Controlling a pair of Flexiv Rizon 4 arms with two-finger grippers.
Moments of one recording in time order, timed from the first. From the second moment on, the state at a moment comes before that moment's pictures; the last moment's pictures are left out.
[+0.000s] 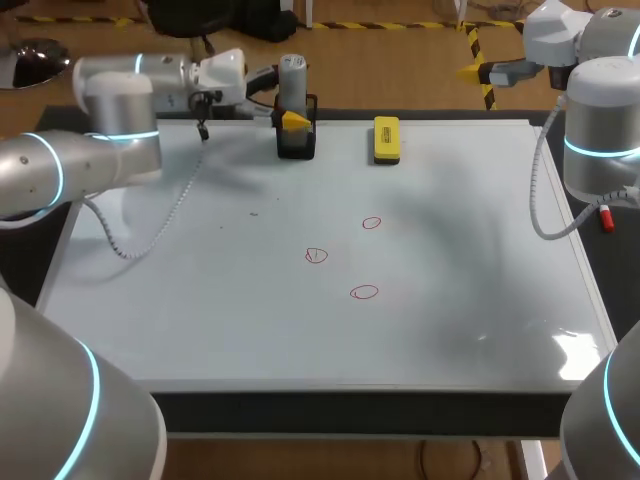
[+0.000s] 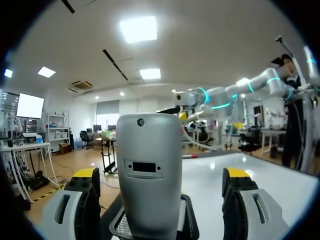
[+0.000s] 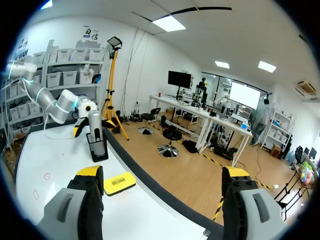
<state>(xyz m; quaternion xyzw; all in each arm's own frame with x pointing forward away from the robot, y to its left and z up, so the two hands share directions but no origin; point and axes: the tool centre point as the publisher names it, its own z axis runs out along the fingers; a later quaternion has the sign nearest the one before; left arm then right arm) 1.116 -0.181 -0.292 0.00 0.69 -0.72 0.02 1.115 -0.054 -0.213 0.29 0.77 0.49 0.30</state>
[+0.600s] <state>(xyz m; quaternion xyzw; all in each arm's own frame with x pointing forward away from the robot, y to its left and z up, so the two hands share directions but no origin) 1.118 -0.183 -0.293 0.00 0.69 -0.72 0.01 1.115 -0.054 -0.213 0.29 0.77 0.49 0.30</state>
